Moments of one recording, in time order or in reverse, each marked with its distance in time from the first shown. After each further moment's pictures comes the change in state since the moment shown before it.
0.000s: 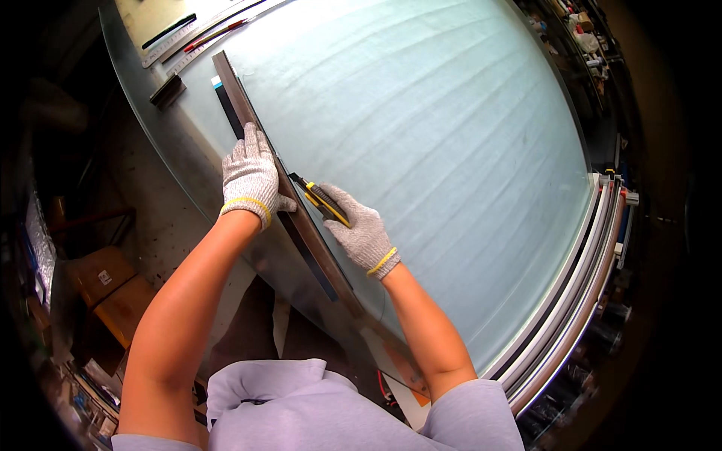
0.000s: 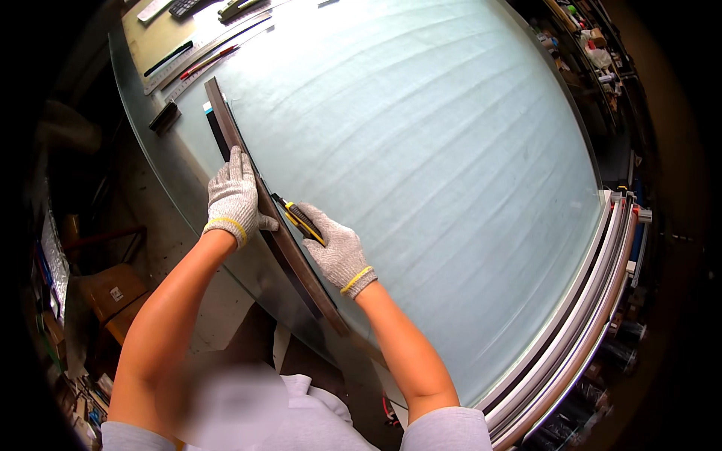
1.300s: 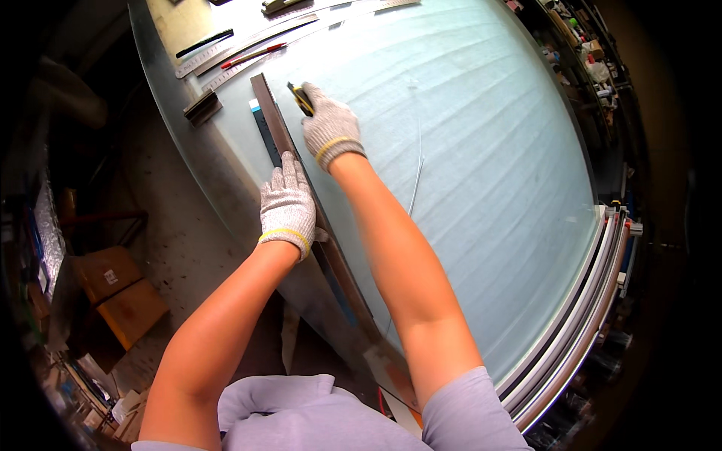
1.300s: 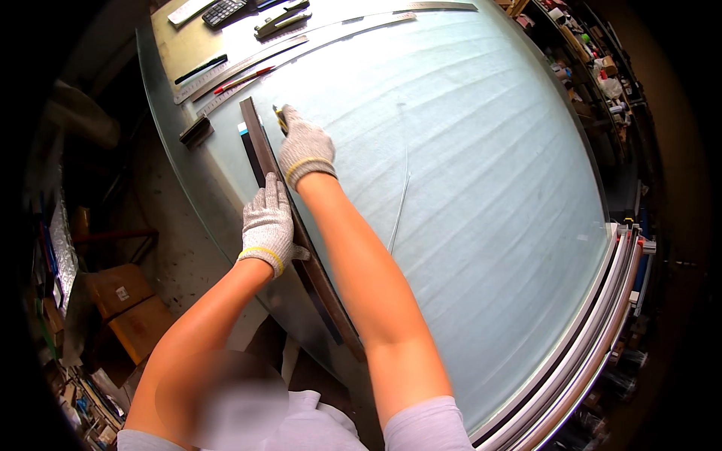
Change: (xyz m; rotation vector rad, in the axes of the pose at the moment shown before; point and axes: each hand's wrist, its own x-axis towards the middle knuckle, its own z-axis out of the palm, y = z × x) left_hand 0.000 -0.005 0.007 -0.070 0.061 0.019; right_hand 0.217 -0.096 0.047 -0.609 0.146 -0.034
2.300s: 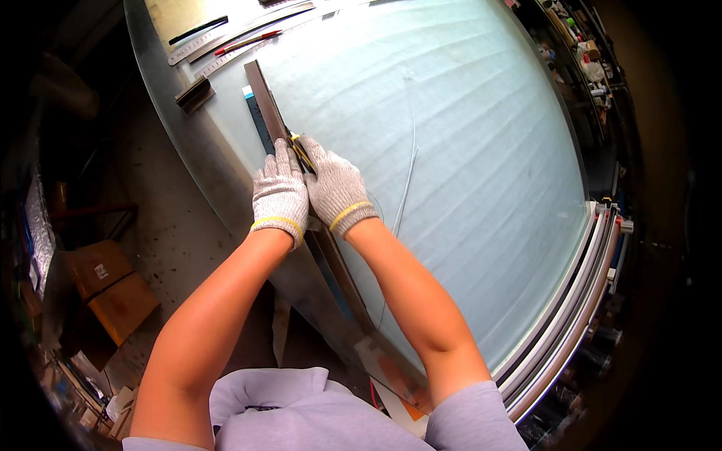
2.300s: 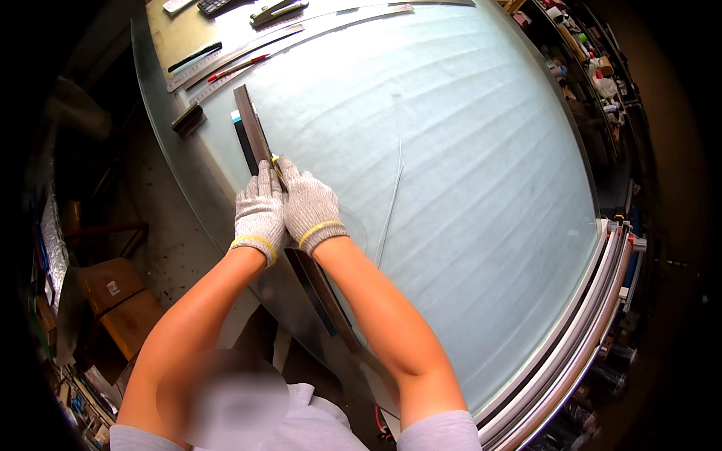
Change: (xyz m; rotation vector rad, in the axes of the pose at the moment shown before) left_hand 0.011 -0.005 0.025 -0.022 0.144 -0.017; right_hand -0.102 0.030 0.010 -0.022 -0.130 -0.063
